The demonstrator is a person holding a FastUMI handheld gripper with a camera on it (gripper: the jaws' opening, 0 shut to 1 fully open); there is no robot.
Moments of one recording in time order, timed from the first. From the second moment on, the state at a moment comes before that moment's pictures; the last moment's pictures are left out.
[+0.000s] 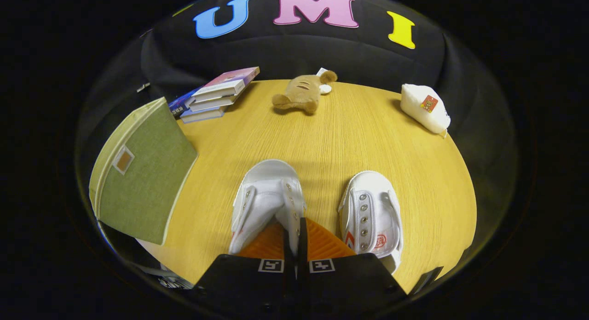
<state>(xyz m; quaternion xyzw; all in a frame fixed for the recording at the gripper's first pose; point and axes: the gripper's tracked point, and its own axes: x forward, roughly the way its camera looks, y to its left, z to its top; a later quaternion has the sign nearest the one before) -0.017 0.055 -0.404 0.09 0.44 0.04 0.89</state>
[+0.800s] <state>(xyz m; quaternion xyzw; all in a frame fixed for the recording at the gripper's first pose) 0.028 0.196 -0.187 0.21 0.45 0.10 0.86</state>
